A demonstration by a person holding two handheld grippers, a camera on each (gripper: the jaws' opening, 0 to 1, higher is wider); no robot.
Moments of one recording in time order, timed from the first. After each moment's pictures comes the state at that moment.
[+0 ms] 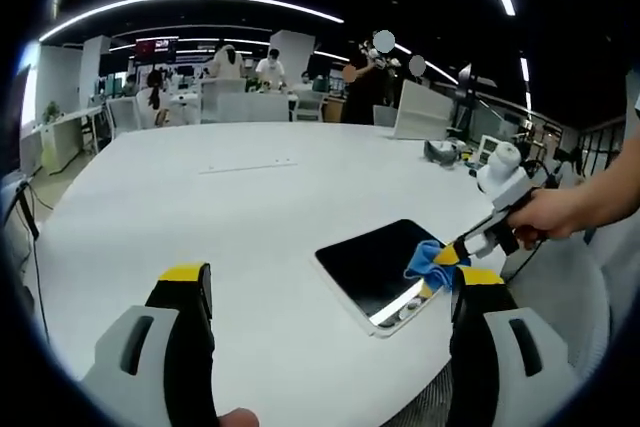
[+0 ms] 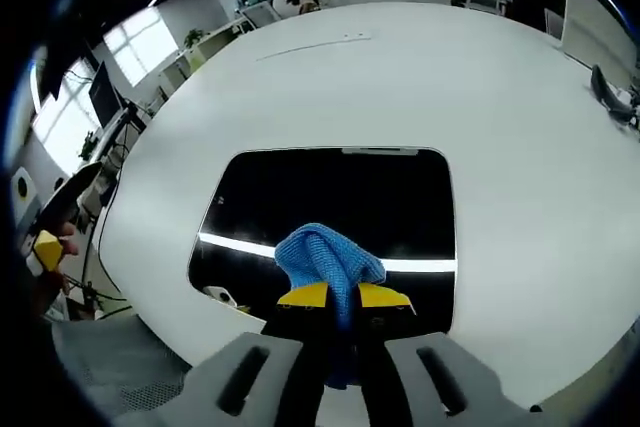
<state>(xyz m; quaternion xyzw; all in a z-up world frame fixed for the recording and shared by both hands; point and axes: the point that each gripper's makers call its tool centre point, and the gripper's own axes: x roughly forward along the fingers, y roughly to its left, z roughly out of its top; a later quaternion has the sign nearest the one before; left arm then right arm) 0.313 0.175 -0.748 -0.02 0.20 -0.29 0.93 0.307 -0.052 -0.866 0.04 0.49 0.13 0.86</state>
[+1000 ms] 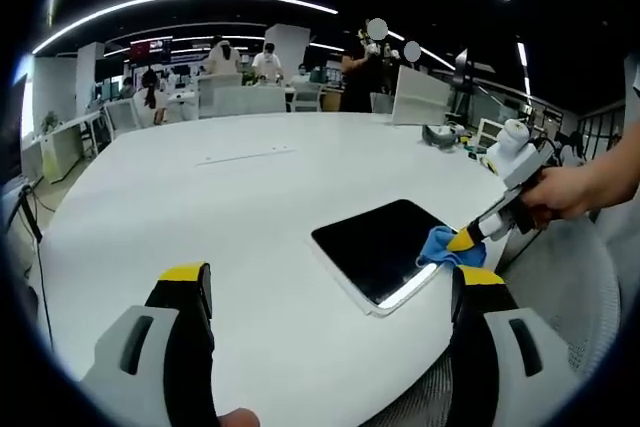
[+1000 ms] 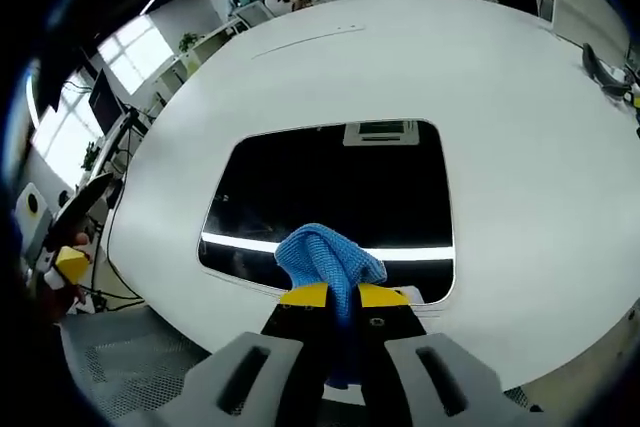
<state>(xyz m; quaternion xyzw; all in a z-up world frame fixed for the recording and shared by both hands) 0.294 0.171 -0.764 0.00 0.22 -0.29 0.93 0.279 -0.054 -0.866 0.07 0.51 0.12 0.85</state>
